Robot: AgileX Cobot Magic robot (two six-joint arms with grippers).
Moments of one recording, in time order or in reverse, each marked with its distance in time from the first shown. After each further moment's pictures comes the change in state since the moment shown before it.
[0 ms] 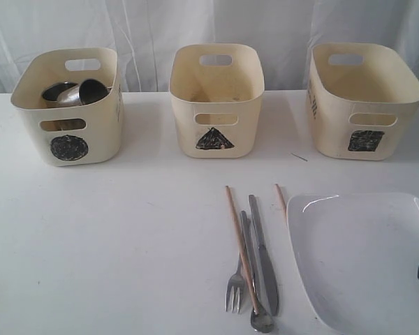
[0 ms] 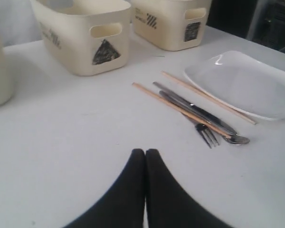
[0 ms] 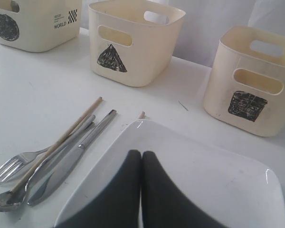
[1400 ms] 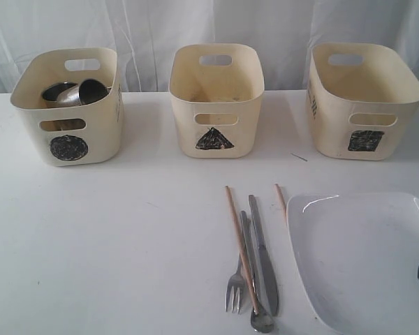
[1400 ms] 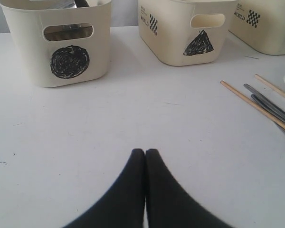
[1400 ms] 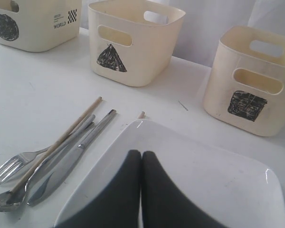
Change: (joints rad) left arm 0.000 0.000 0.082 0.572 -0.206 -0.602; right arm 0.000 0.000 0.000 0.000 0.000 0.000
